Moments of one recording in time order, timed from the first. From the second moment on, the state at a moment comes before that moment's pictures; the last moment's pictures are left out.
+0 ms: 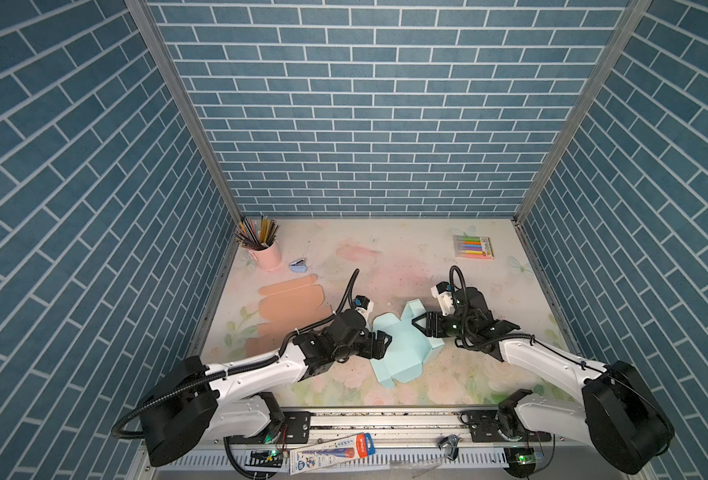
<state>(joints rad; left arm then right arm) -0.92 1.20 0.55 -0.02 0.05 -0.67 0.54 1.19 0.49 -0.04 -0.42 0.52</state>
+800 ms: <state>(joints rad) -0.80 1.22 0.43 0.13 0.23 -0.80 0.38 1.10 0.33 0.12 -0.55 0.58</state>
